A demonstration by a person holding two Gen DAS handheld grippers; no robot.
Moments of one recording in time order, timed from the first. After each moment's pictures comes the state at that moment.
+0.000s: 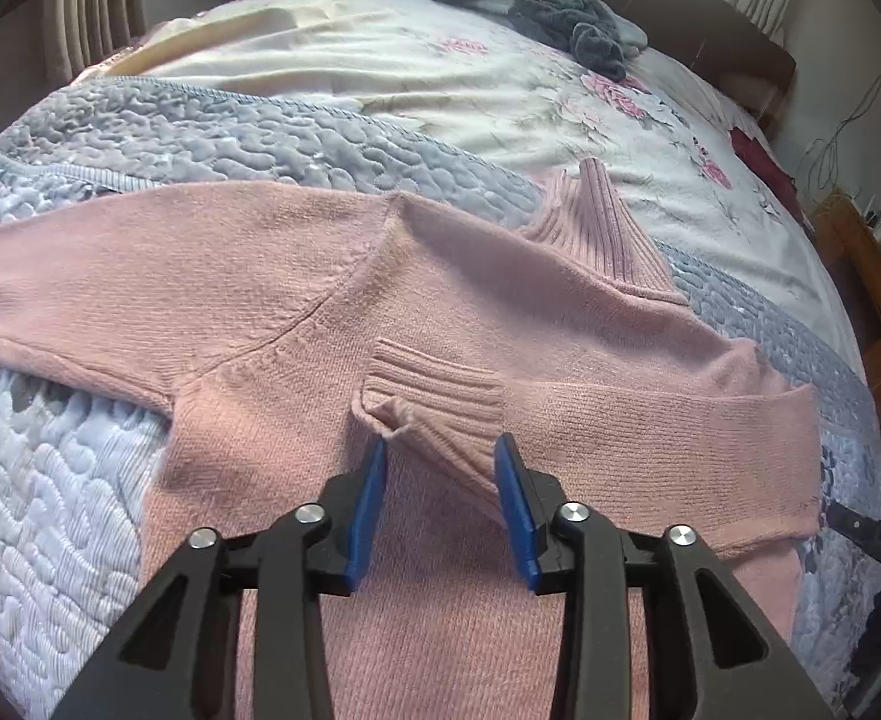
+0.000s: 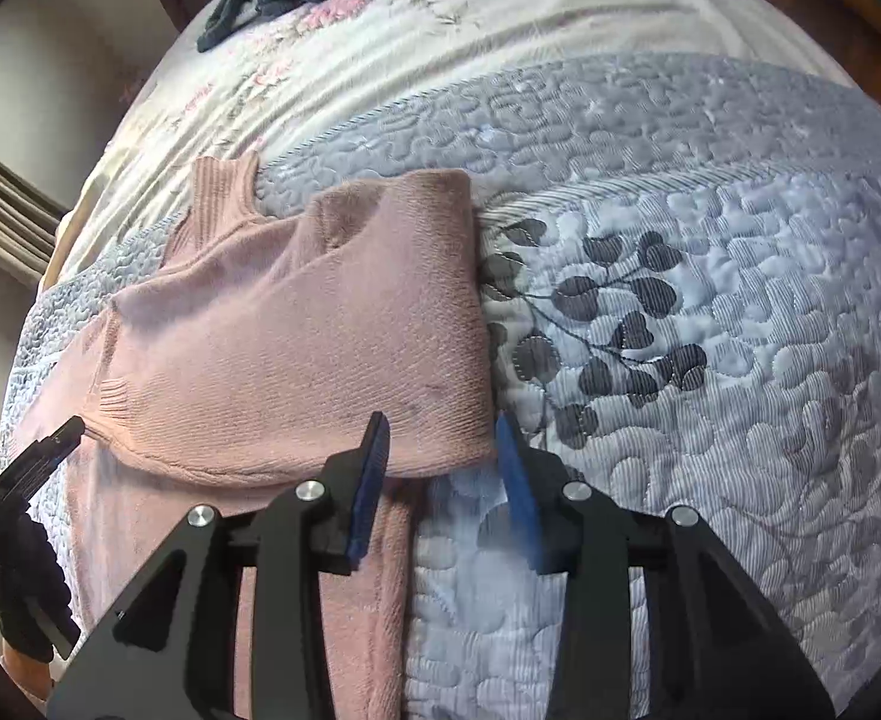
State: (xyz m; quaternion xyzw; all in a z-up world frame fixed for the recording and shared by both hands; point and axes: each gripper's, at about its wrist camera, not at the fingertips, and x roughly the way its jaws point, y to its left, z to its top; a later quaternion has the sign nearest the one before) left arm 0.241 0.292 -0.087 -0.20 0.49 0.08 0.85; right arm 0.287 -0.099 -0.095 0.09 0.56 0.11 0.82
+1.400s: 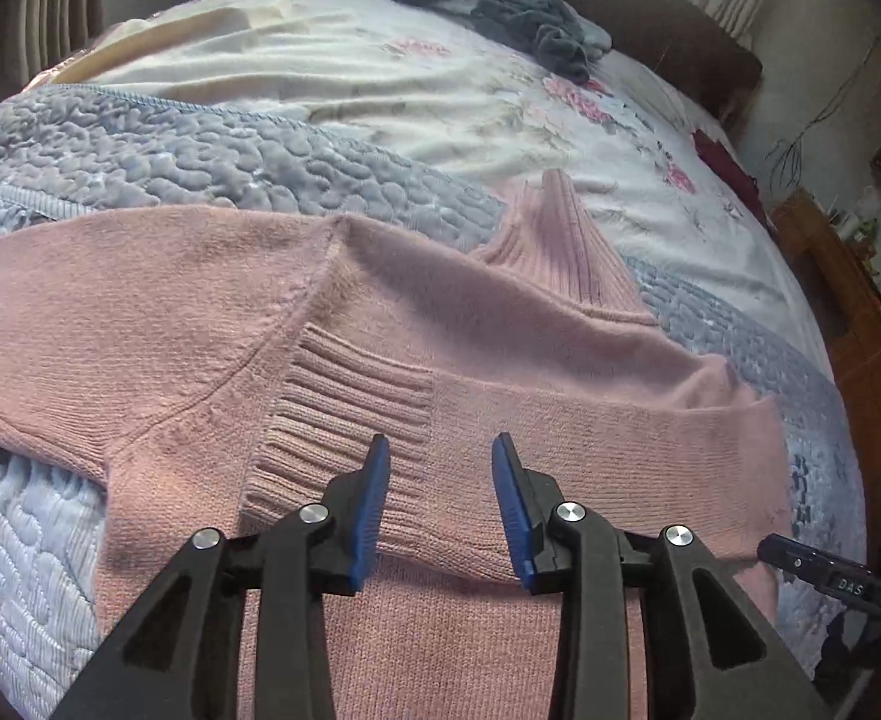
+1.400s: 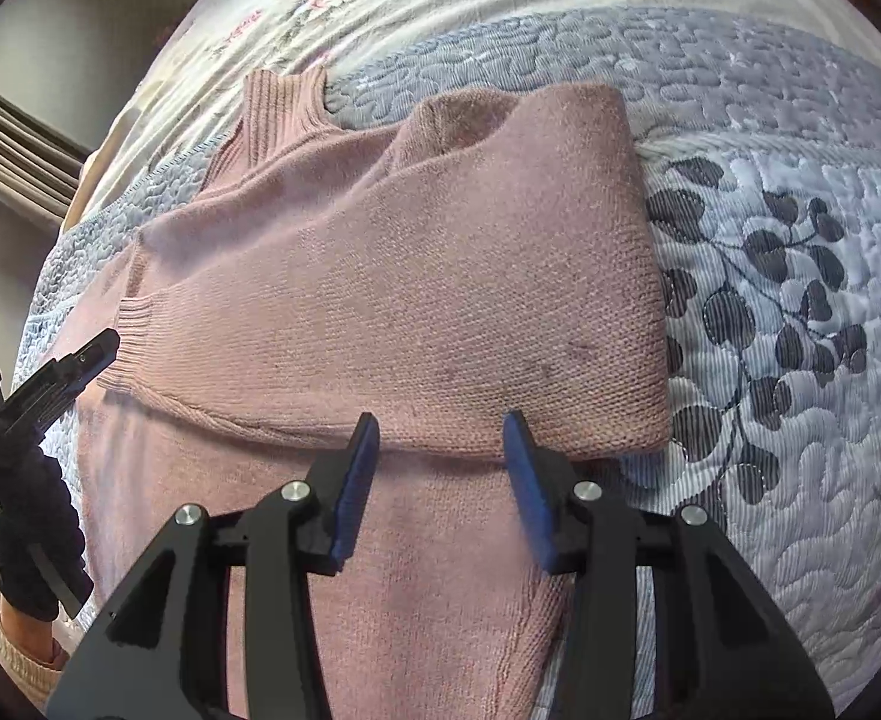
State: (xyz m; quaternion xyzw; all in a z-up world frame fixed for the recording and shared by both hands) left arm 0.286 0.300 -0.115 -0.19 0.50 0.03 0.85; right arm 0.305 -0.037 -0.140 0.08 0.61 0.15 0.77
